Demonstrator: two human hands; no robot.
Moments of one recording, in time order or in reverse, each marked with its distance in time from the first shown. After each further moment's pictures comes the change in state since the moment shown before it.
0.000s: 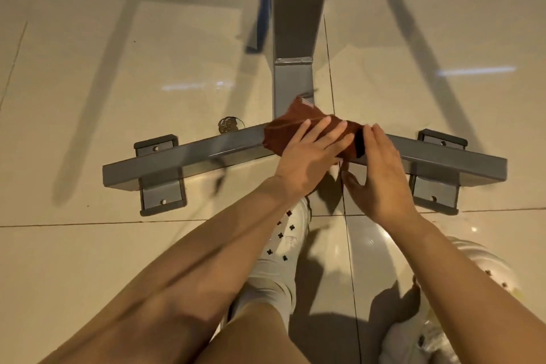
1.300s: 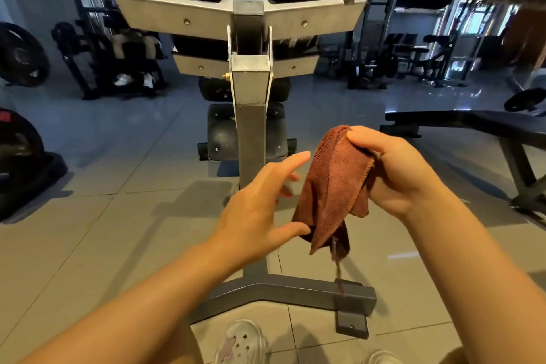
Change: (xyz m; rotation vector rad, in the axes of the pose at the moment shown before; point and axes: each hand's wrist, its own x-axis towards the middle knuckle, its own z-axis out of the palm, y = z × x) left_hand -0.144 0.153 -0.415 -0.384 0.634 0.318; right_hand -0.162 -0.206 -0.412 1.368 0.104 -0.168
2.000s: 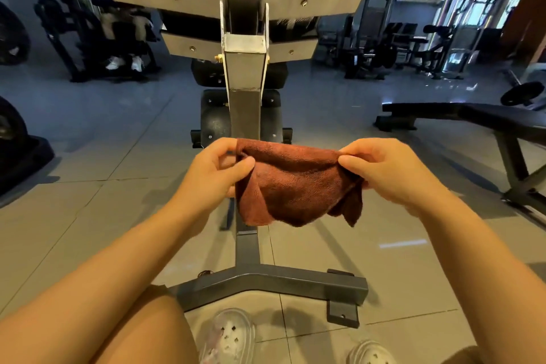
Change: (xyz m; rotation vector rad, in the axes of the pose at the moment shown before) left_hand 0.014 -0.024 -0.022 -0.649 0.195 -0.579; right_hand 0.016 0.016 -0.034 -1.160 0.057 -0.195
